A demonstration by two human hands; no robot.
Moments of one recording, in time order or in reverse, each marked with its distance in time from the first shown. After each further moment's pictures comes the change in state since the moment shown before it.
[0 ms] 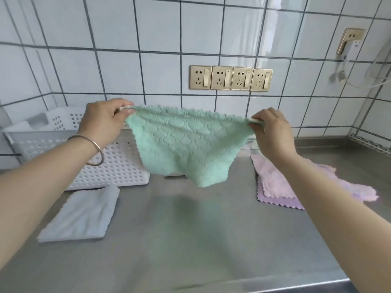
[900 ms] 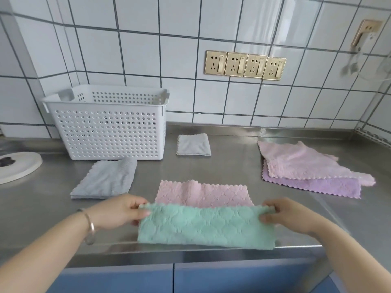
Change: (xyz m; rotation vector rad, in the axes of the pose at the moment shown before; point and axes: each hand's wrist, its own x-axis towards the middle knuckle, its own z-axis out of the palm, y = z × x) left_hand -0.218 -0.042 -0.014 -0.342 -1.061 -0.408; right_hand -0.188 0.008 -0.044 0.273 -1.114 0.411
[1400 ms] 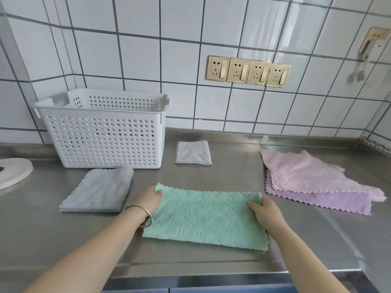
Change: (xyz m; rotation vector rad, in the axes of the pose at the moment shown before) left_hand 0.117 0.019 0.016 0.024 0.544 -0.377; right_hand 0.090 0.000 0.032 0.410 0.449 0.220
